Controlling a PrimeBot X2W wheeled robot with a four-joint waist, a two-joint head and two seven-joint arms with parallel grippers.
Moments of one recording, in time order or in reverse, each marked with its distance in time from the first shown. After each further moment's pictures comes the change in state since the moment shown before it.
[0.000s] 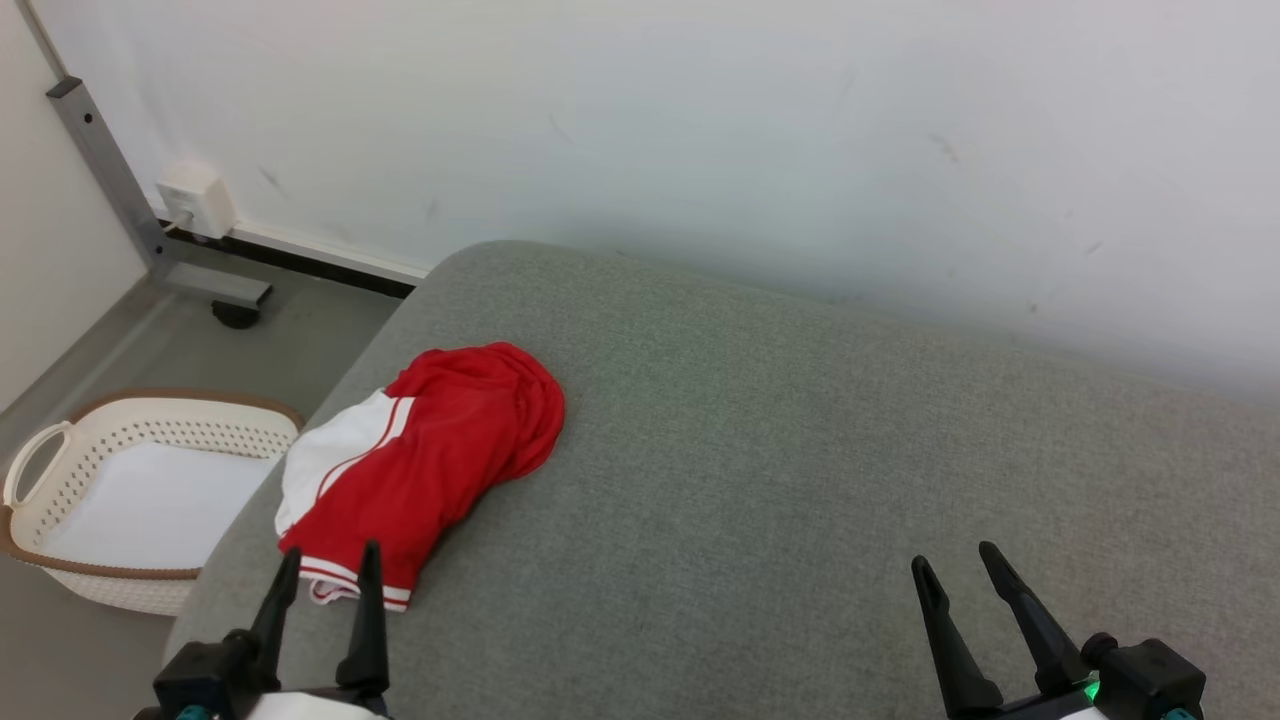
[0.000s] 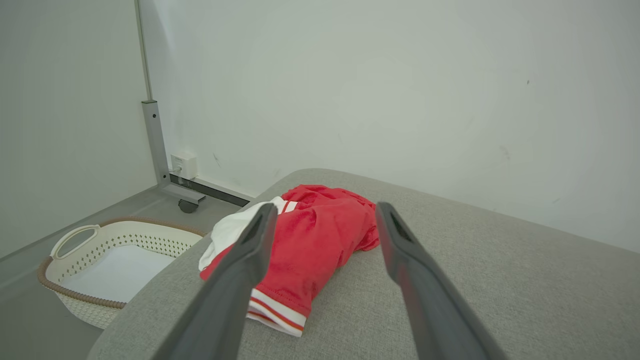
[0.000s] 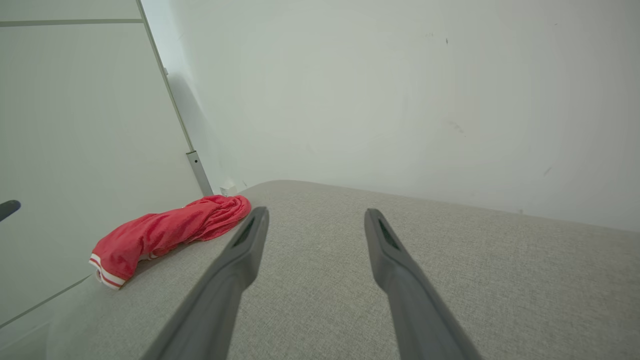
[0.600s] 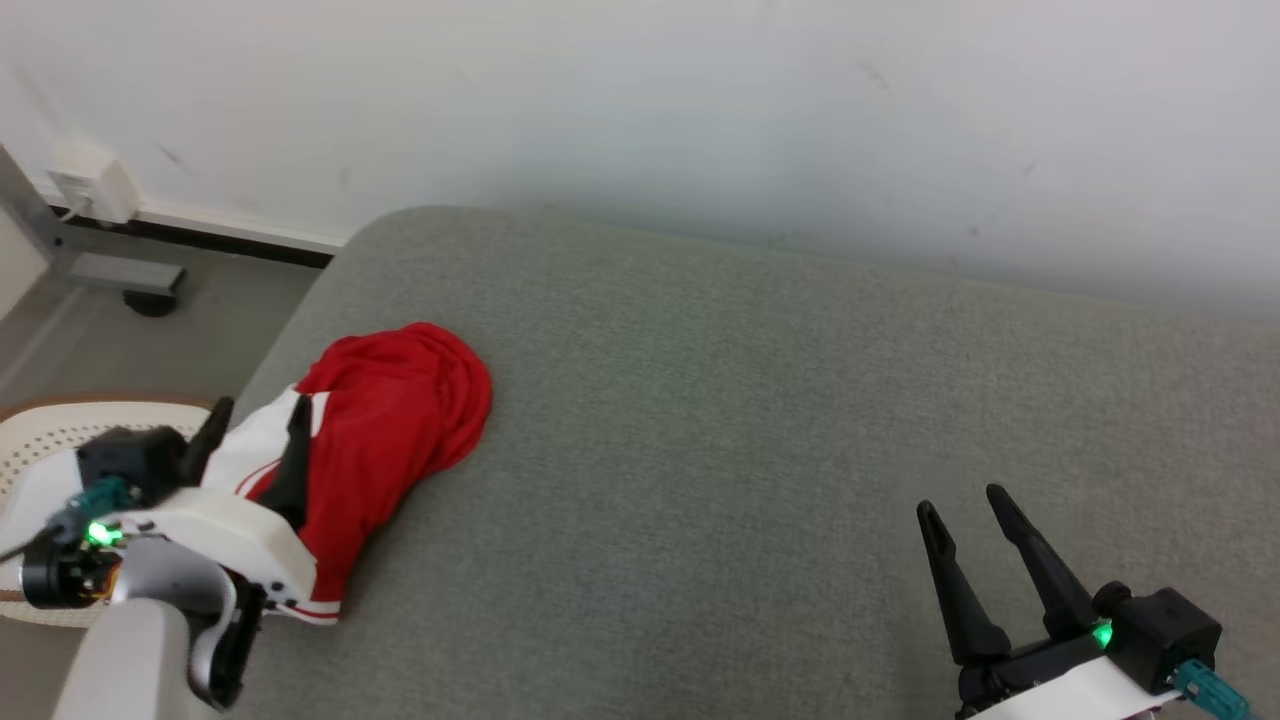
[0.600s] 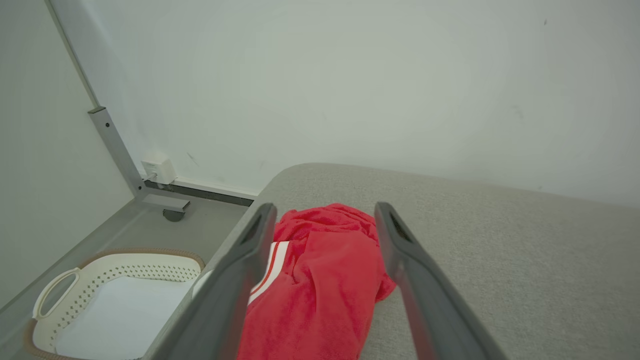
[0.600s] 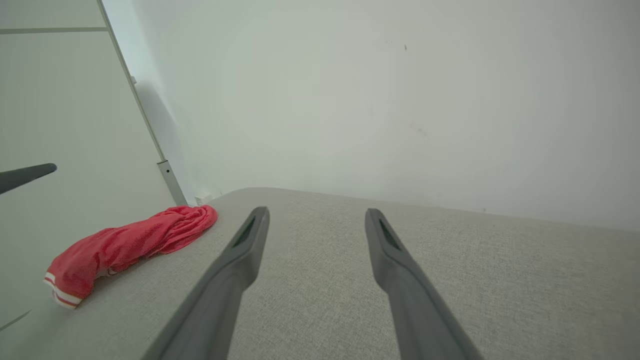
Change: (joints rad) left arm -0.301 0.147 0.018 0.129 -0.019 -0.006 0.258; right arm -0.065 -0.016 0.006 -0.010 0.000 0.000 0.000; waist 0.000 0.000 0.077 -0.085
